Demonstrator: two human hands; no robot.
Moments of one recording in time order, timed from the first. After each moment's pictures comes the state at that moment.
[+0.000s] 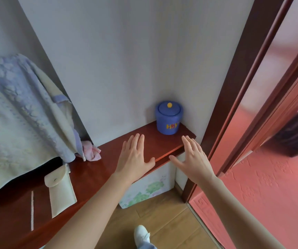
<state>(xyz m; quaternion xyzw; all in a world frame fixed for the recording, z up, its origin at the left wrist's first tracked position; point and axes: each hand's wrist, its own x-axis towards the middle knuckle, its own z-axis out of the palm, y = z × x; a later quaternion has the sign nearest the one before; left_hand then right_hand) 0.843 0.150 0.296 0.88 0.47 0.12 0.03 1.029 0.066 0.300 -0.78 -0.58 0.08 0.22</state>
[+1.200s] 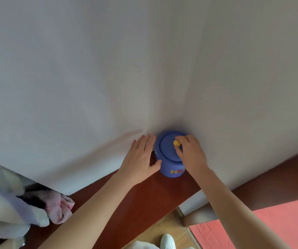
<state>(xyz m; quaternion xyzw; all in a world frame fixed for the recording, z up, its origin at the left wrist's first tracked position) 0.952 0.392 0.259 0.90 0.40 0.12 0.11 1.139 0.351 0.254 -0.78 -0.59 0.09 0.19</state>
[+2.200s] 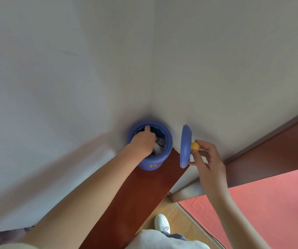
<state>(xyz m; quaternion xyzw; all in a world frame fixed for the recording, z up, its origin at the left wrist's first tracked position) 1.076 0.443 0.234 0.92 0.32 -0.18 0.11 1.150 0.248 0.273 -0.76 -0.24 0.22 0.57</state>
